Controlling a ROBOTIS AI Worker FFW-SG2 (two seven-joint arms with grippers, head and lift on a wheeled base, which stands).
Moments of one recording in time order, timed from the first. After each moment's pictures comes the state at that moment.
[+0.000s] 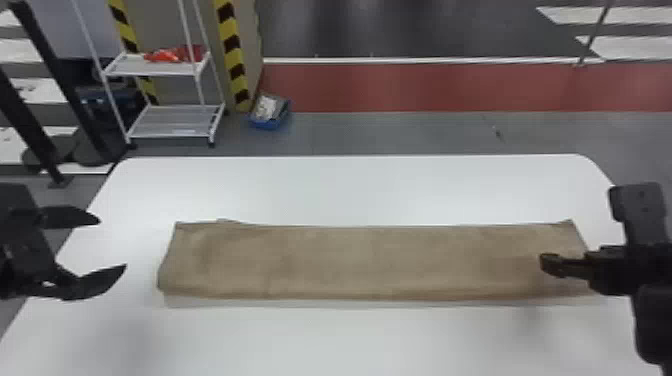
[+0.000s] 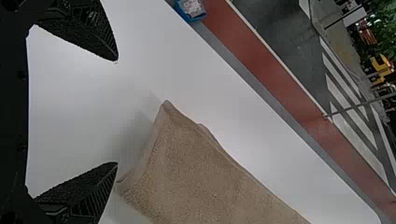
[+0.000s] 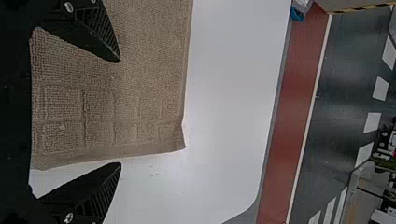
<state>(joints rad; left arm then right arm) 0.13 0.43 0.41 -1.83 -0.41 0.27 -1.14 -0.06 -0.07 -0.26 -1.84 0.52 0.97 0.58</state>
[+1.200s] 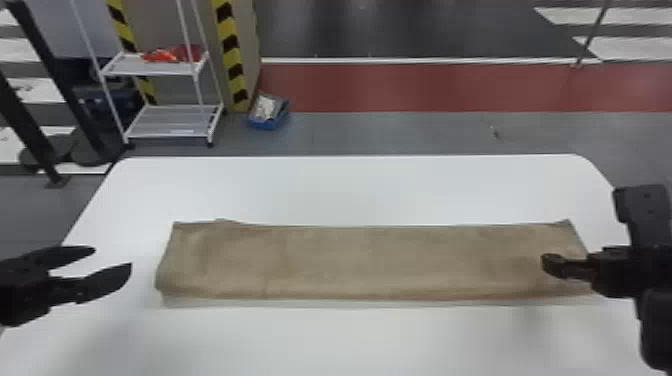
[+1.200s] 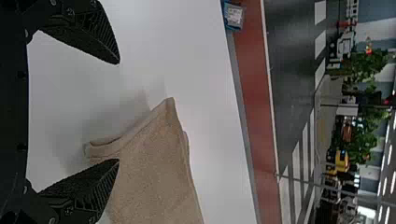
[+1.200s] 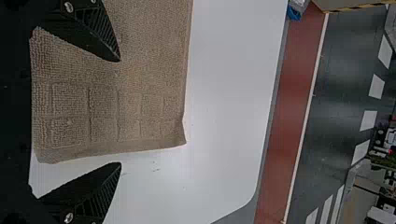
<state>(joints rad) 0.20 0.34 0.48 -2.00 0.01 0.85 -0.91 -0.04 -0.07 -0.26 -1.88 0.51 0.98 0.58</state>
